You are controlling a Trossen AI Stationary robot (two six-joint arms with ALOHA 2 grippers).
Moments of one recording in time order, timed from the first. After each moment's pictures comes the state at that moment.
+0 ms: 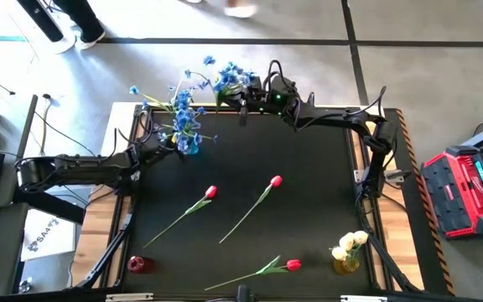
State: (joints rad) left arm 0.45 0.88 0.09 0.52 -0.39 -0.10; right arm -0.45 1.86 1.39 0.58 -0.35 0.23
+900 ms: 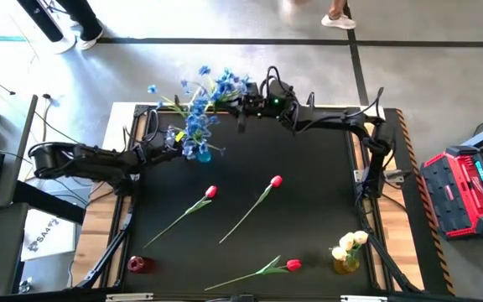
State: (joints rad) left arm 0.46 1.17 0.12 0.83 -0.08 -0.13; right arm -0.41 1.87 1.39 0.60 -0.37 0.14
